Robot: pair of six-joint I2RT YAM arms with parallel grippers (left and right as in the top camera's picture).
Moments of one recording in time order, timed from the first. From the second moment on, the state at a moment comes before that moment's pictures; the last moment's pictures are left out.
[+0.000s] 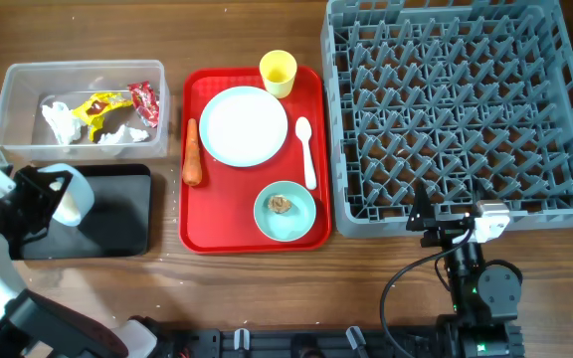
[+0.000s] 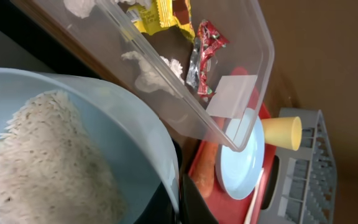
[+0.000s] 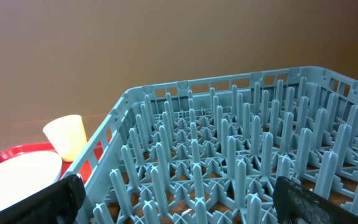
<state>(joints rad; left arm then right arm) 0.88 1.46 0.99 -0.74 0.81 -0.08 0.05 0.02 0.01 0.00 -0.02 0.13</state>
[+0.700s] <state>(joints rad) 0.97 1.46 0.79 -0.56 1.17 0.16 0.05 0.02 0.01 0.00 -0.02 0.13</state>
